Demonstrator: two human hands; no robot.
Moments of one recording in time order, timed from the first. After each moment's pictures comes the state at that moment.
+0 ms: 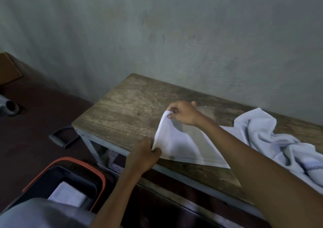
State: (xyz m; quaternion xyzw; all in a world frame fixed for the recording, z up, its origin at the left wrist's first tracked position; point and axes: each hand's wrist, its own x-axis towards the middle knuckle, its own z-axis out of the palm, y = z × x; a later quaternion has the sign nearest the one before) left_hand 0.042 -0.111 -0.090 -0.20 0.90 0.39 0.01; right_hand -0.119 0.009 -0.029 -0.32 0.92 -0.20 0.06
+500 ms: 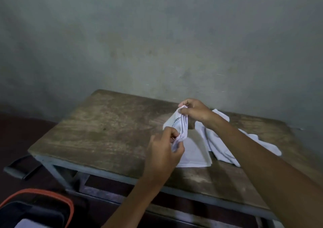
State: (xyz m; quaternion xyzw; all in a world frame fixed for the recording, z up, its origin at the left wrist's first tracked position) left_hand 0.024 0.024 -0.032 0.05 0.85 0.41 -0.33; right_hand -0.125 0.148 0.022 -0.11 0.85 -0.50 0.09
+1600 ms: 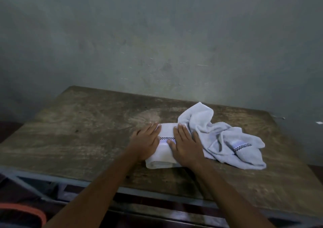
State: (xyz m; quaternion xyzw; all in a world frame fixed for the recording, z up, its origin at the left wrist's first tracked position) left_hand -0.083 0.016 -0.110 0.15 0.99 0.09 0.01; right_hand -0.070 0.199 -0.111 -0.11 0.99 -0.06 -0.03
